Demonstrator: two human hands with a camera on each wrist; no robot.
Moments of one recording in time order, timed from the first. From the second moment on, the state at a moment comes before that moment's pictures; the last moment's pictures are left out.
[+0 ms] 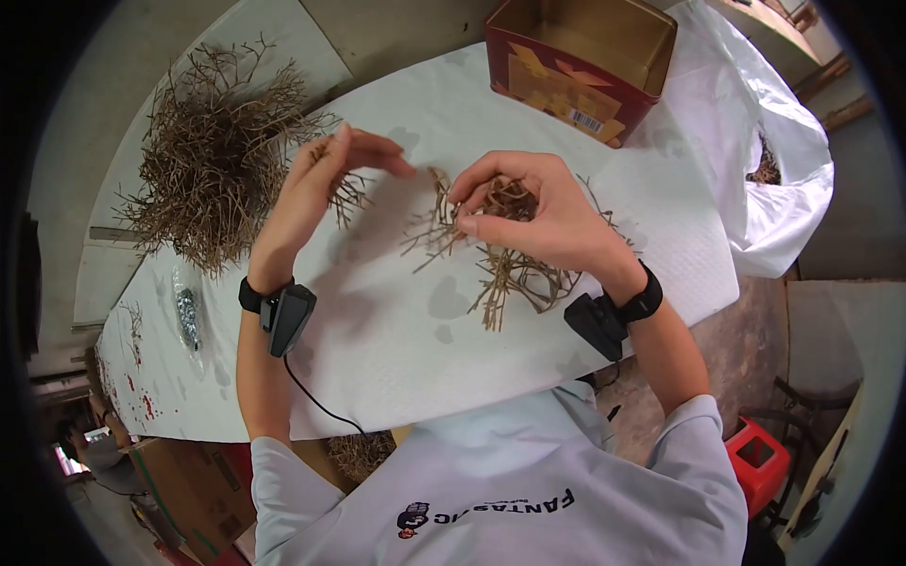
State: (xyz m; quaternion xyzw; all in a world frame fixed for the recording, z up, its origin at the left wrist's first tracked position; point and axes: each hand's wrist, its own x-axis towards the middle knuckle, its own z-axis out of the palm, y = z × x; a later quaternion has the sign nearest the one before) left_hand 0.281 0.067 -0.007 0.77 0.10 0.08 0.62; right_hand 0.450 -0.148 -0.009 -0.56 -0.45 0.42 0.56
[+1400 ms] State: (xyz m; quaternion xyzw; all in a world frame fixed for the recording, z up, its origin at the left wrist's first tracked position) left_hand 0.291 0.020 -0.023 0.69 0.21 0.08 0.69; right_hand 0.450 -0.149 -0.008 -0.62 -0.56 0.39 0.39
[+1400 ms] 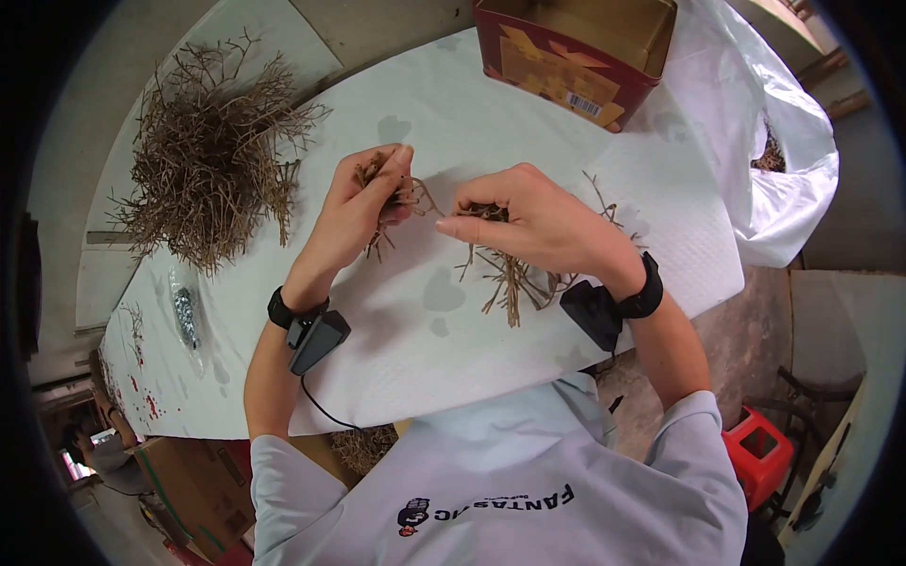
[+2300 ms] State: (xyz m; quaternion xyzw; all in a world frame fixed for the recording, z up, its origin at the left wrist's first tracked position) left_hand 0.238 0.128 0.010 0.80 0.32 0.32 0.39; right_hand 0.472 -0.150 -0.017 -0.60 -0.51 0.40 0.46
